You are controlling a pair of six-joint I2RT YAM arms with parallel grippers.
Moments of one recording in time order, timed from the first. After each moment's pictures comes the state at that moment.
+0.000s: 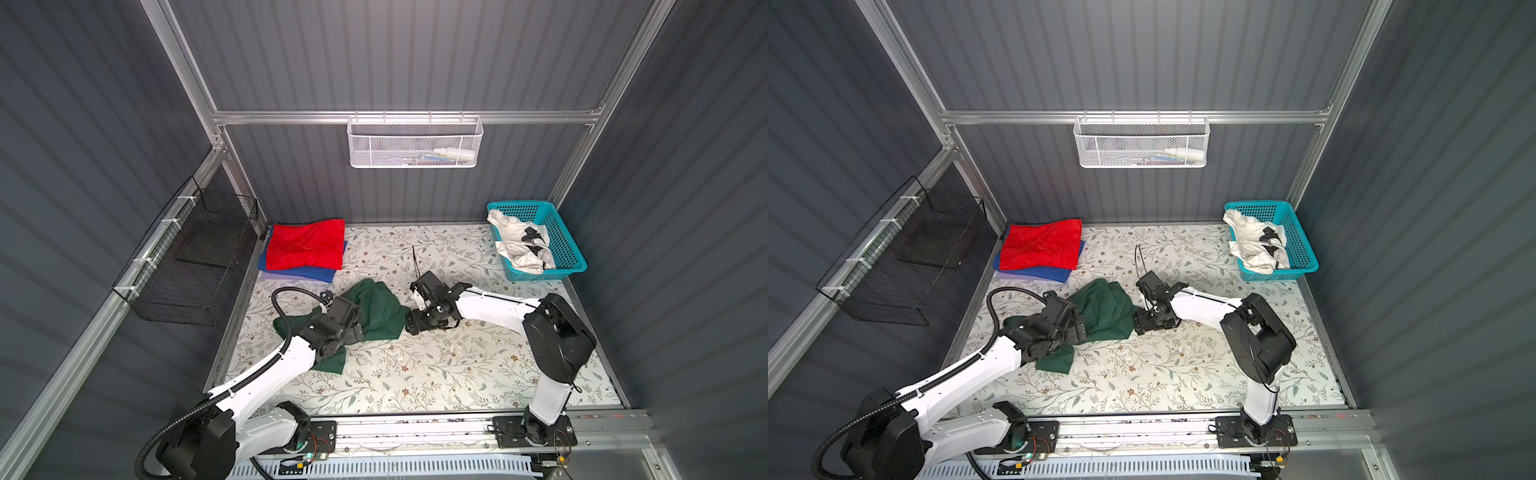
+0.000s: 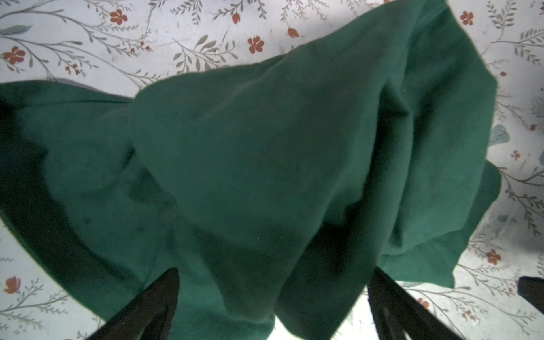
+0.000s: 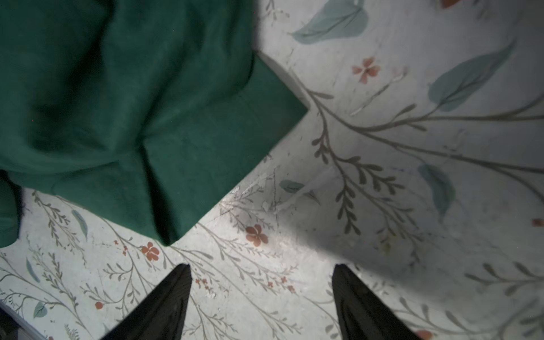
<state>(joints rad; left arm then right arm) -0.62 1.14 0.67 -0.61 -0.34 -0.74 0.73 1.84 1.17 -0.55 -0.15 0.37</state>
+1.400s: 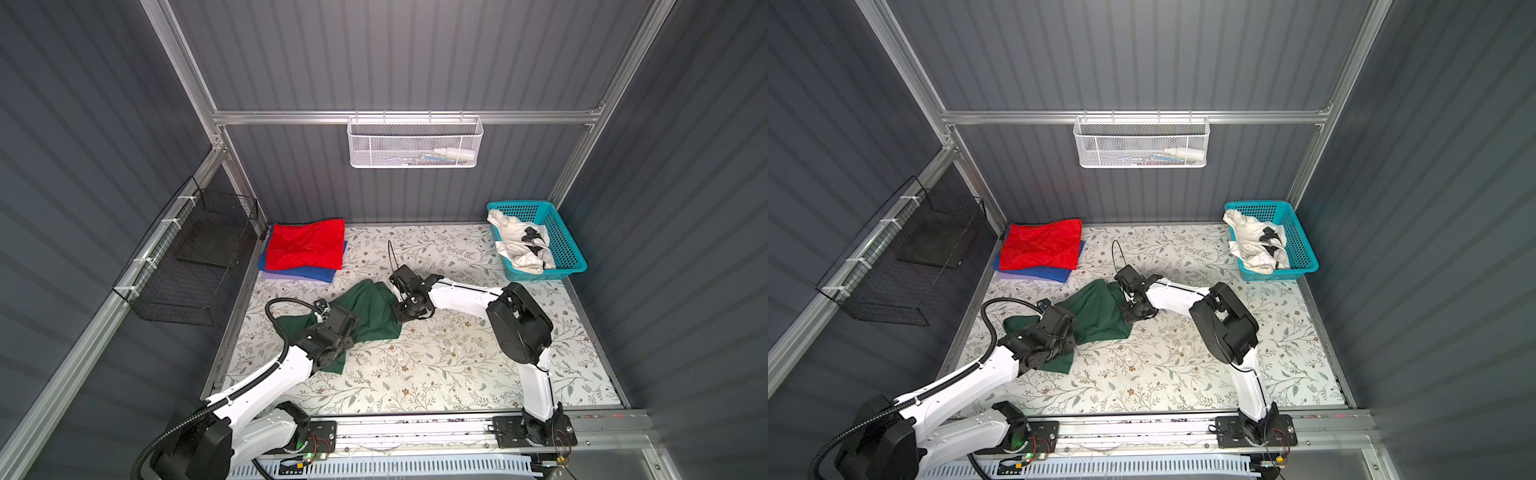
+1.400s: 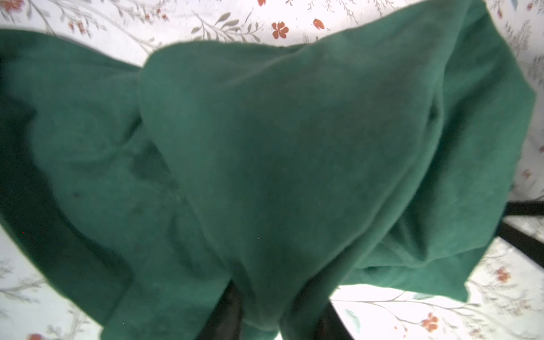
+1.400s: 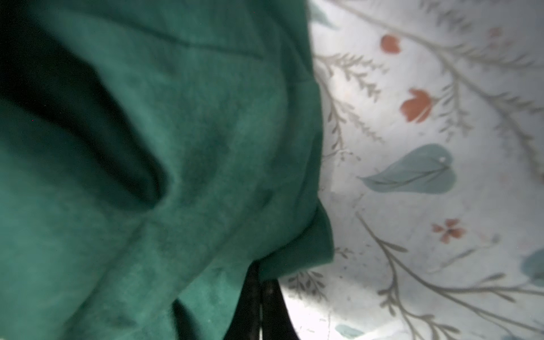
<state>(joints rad) -0.62 1.09 0.58 -0.55 -0.36 -0.83 0.78 2.07 1.45 -0.56 -0.07 0.38</state>
